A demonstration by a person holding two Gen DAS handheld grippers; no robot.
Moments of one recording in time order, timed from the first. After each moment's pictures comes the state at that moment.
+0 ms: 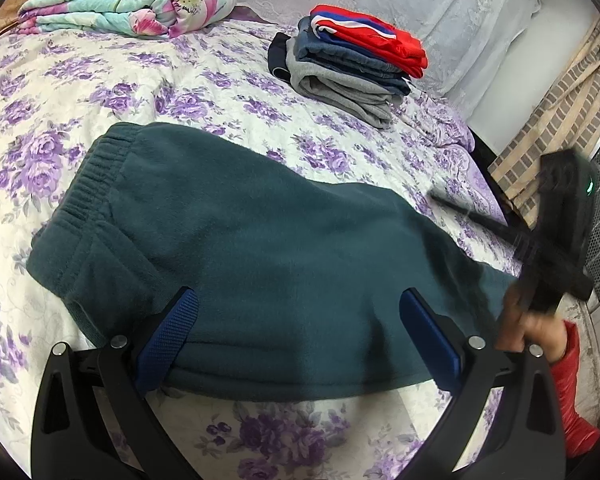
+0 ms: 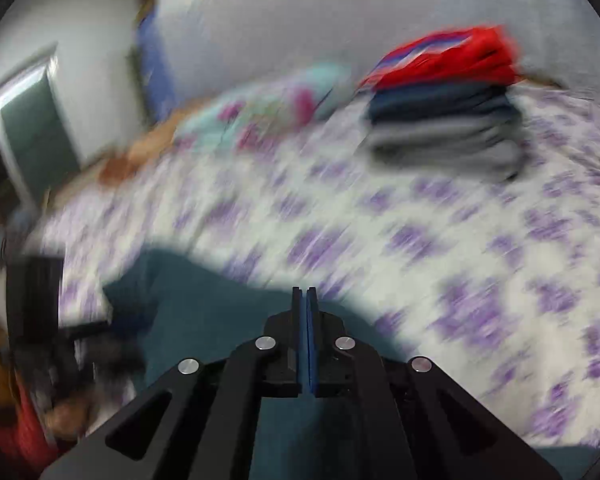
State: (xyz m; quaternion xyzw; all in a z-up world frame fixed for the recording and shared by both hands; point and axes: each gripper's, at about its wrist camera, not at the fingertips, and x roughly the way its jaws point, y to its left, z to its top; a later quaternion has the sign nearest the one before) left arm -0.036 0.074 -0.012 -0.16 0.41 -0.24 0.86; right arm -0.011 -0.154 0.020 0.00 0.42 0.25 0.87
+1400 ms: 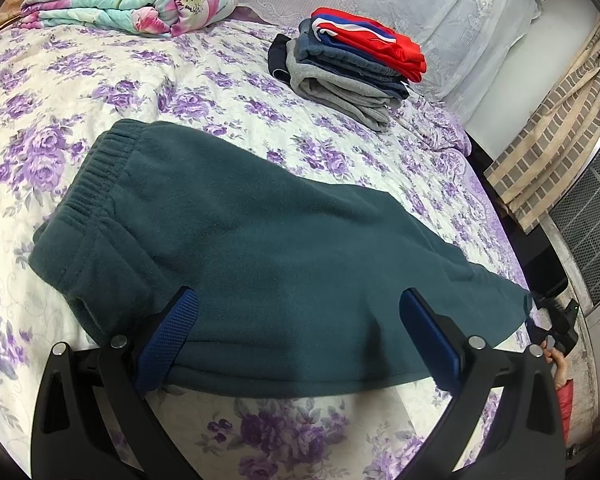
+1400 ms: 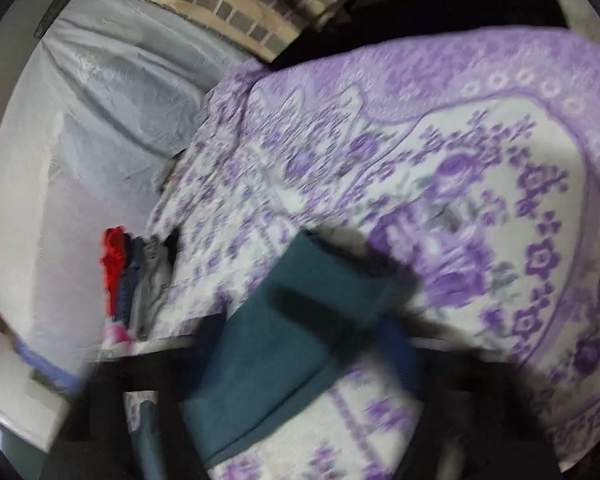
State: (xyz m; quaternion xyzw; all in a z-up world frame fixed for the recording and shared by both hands) left arm -0.036 0.080 -0.014 -0.17 0.41 -0.25 0.86; right arm -0.236 -0.575 -0.012 0.44 0.24 -0.16 0.85
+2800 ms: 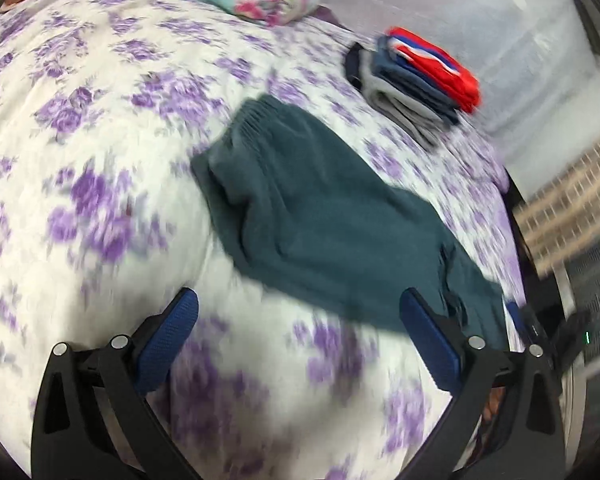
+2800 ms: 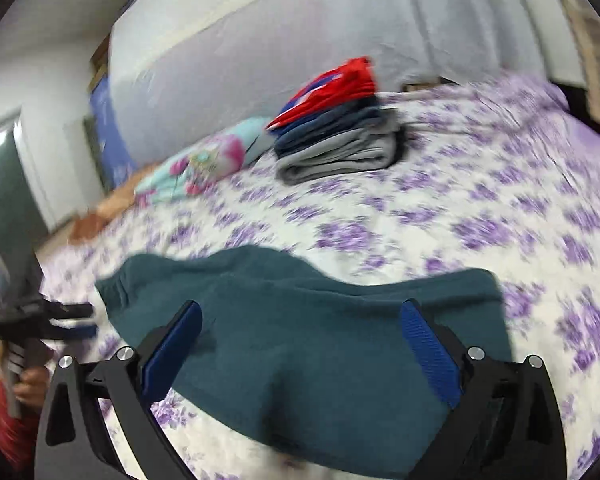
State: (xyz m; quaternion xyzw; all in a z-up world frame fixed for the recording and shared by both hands) left arm -0.065 0.137 -0.010 -0.24 0.45 -0.14 0.85; right arm -0.125 -0.285 0.036 0.13 0.27 0.10 0.95
